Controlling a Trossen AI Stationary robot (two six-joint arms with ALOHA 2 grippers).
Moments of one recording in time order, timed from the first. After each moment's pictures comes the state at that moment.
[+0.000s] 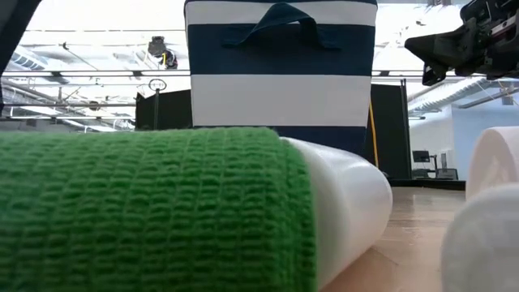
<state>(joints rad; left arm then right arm) 0.24 1.85 1.69 -0.39 0.28 0.45 0.00 0.03 0.01 0.19 0.00 -0.04</state>
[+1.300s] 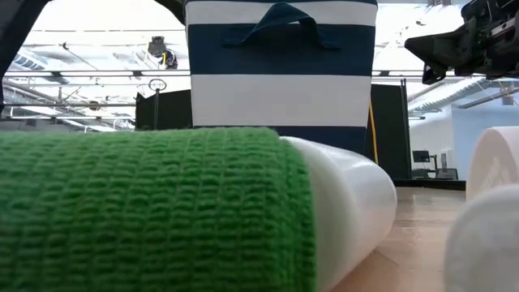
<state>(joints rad) 0.20 1.90 1.46 -0.22 0.35 0.29 0.00 0.03 0.01 0.19 0.00 -0.07</state>
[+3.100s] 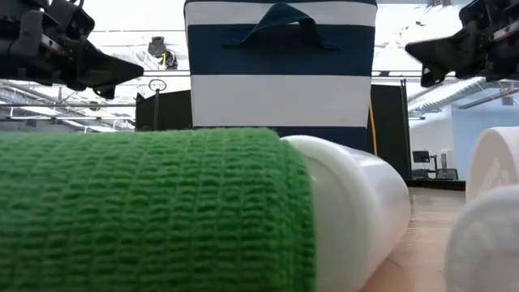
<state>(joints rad) -0.18 0.56 0.03 0.53 -0.23 0.04 0.00 0.06 0.02 0.18 -0.03 -0.06</state>
